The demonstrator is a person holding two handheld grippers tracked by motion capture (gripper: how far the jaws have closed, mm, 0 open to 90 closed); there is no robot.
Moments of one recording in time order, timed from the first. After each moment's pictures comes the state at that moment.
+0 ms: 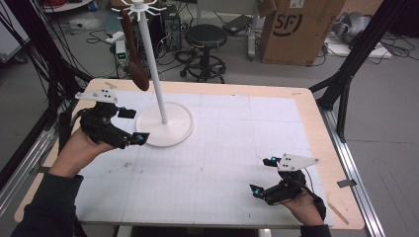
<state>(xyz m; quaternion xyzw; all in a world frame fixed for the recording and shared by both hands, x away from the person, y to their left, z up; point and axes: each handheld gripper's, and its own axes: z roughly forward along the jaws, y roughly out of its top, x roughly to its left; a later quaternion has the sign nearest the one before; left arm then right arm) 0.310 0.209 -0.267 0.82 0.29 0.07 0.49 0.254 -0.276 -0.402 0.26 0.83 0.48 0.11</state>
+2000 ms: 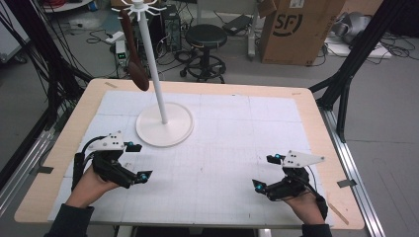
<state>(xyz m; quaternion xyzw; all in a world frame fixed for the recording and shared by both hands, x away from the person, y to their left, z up) 0.278 0.214 -0.368 0.82 0.26 0.07 0.50 0.257 -0.283 -0.397 0.29 0.81 0.49 0.12</state>
